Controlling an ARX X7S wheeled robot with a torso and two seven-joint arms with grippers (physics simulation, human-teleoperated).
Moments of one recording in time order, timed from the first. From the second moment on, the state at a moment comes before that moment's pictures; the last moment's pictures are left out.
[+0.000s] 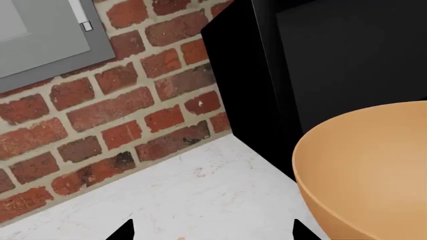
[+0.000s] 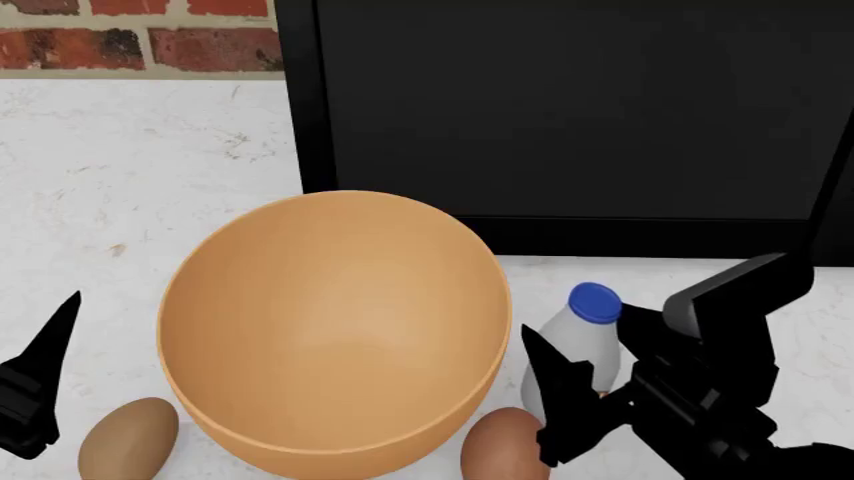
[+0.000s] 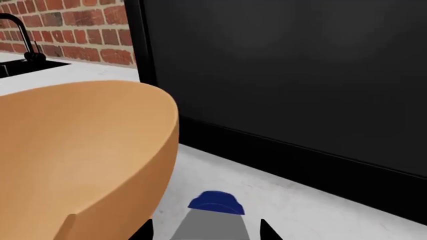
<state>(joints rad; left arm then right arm) -0.32 -0.83 0.15 0.42 -0.63 -0.44 -0.02 0.57 0.60 -0.26 0.11 0.70 0.43 -0.43</state>
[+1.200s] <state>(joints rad) -0.31 -0.84 0.15 0.42 -0.62 -0.42 -0.02 0.59 0.64 -0.26 0.03 0.71 0.47 -0.41</state>
